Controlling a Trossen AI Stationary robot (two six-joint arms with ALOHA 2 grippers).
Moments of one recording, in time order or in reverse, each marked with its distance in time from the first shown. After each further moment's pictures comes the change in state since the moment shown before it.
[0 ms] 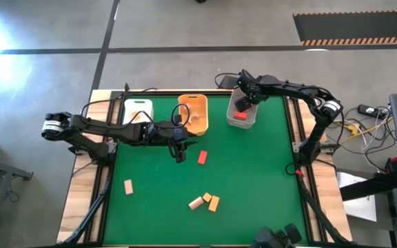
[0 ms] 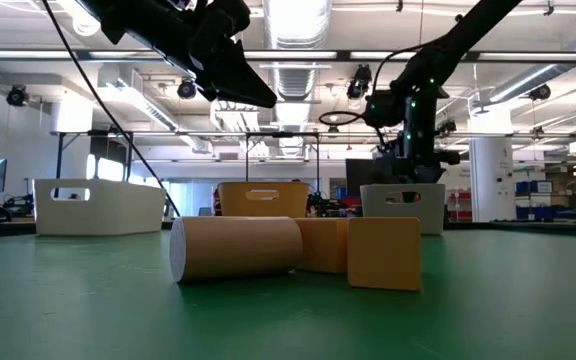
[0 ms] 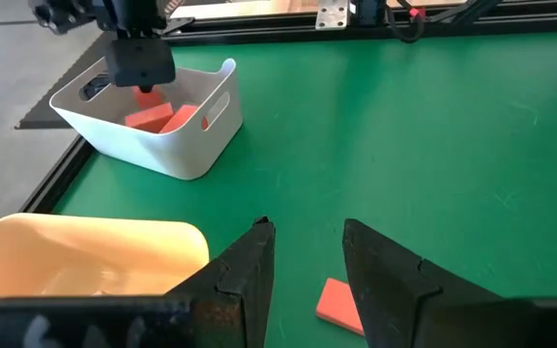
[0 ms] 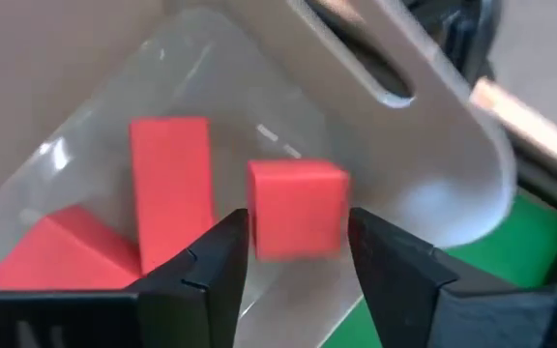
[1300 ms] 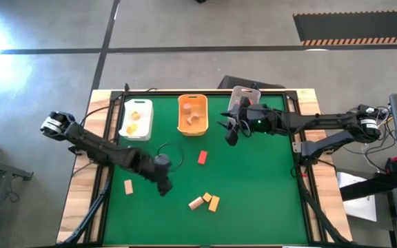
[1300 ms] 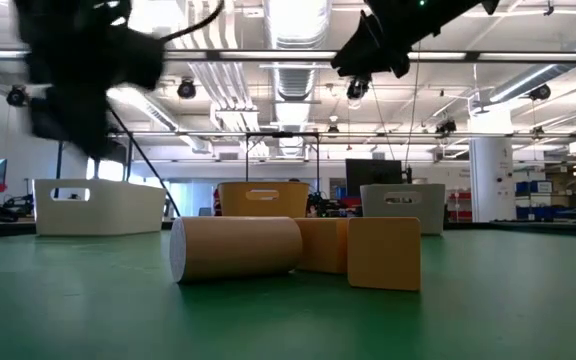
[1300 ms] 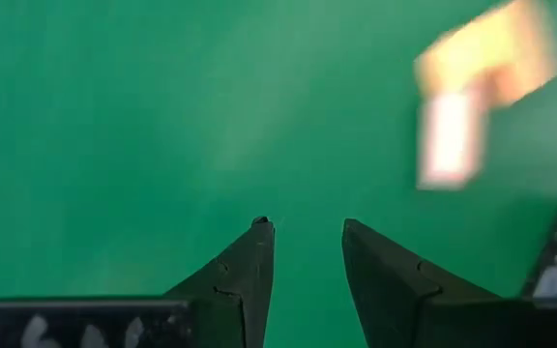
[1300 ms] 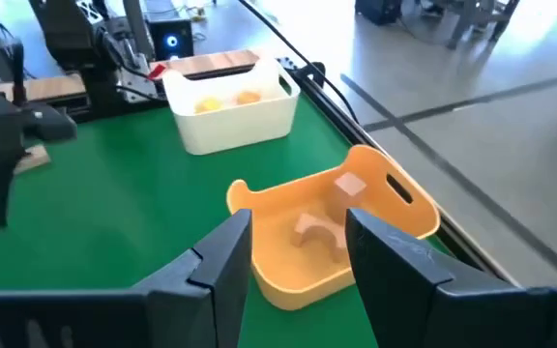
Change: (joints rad) left arm -0.395 0.000 -0.014 -0.556 0.125 -1.110; right arm 0.653 -0.495 -0.254 0.672 0.005 -0.182
